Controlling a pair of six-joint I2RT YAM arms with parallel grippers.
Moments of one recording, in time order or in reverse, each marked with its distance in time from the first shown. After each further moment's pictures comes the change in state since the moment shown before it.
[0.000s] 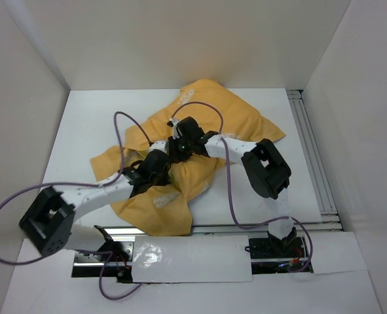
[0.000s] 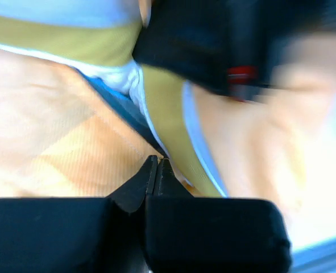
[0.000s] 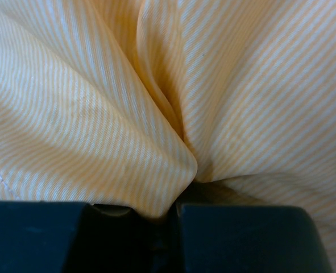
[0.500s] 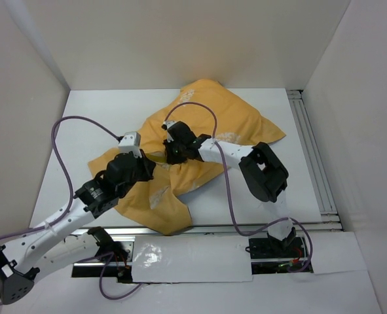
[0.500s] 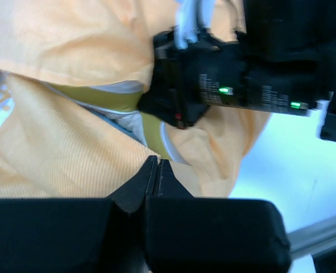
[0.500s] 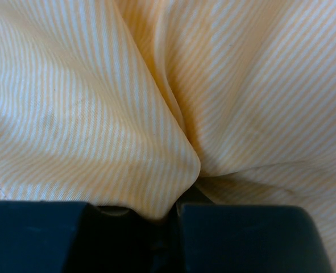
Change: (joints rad) left arm -0.010 -0.539 -0.016 -0.126 -0.143 0.006; right arm 0.071 -0.013 0.018 -0.049 0.237 -0.024
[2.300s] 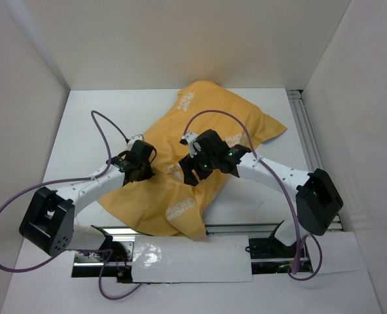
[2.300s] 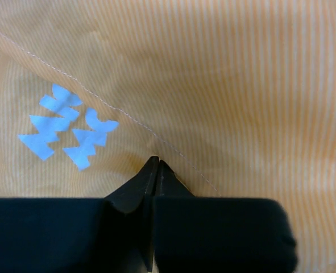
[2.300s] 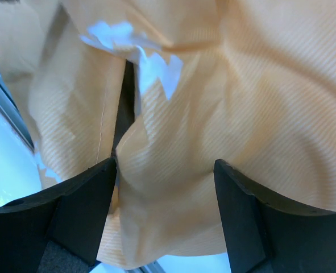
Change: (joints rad) left arm 0.220 0.498 0.067 -0.105 0.104 -0.111; right arm -0.001 -0.525 -0.355 -0.171 -0.160 -0.230
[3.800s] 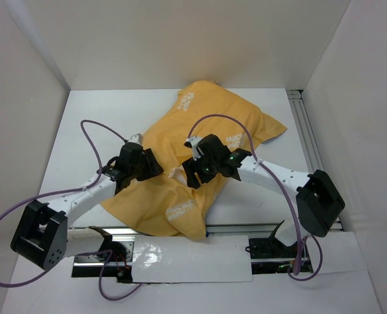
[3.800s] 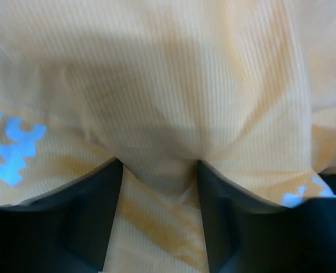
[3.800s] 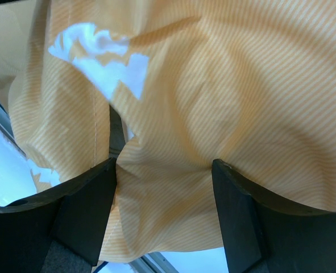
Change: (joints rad) left arm 0.066 -0.110 -0.127 0.258 0.283 -0.013; right arm 0.001 -0.024 -0.085 0.011 0.061 0.099
